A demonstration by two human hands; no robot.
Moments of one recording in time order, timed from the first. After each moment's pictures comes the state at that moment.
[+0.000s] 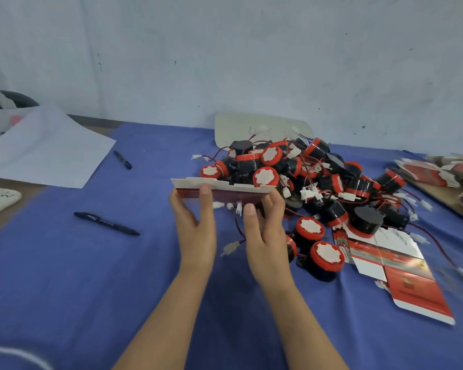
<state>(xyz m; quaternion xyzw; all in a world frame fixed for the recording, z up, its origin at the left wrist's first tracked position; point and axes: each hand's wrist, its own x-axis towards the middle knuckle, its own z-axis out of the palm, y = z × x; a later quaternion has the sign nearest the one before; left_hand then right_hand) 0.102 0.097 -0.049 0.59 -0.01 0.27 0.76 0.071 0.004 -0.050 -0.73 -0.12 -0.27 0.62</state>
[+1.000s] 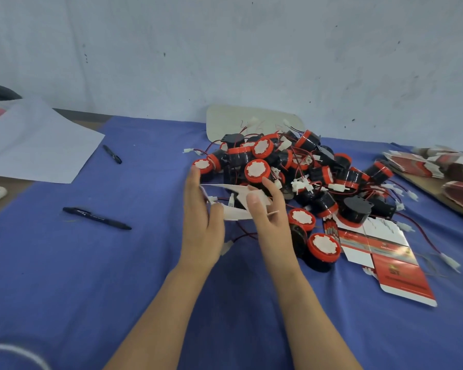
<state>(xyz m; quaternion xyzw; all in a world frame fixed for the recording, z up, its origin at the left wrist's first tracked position) 0.097 0.093 -0.055 0.70 -0.14 0.23 0.66 0.073 -0.017 -0.047 -0.66 -0.06 -0.20 0.72</state>
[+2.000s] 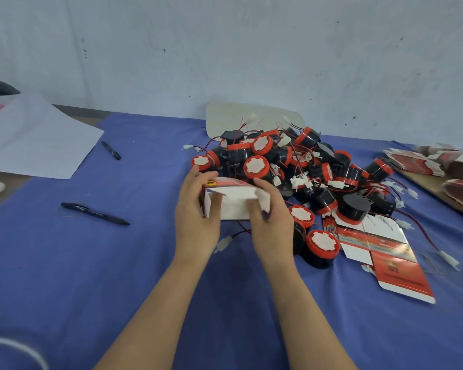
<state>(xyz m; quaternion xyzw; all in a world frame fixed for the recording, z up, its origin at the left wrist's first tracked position) 0.094 0.098 -0.051 0.72 -0.12 0.29 0.62 0.072 -0.018 -0.050 -0.75 -0.02 -0.30 0.59</state>
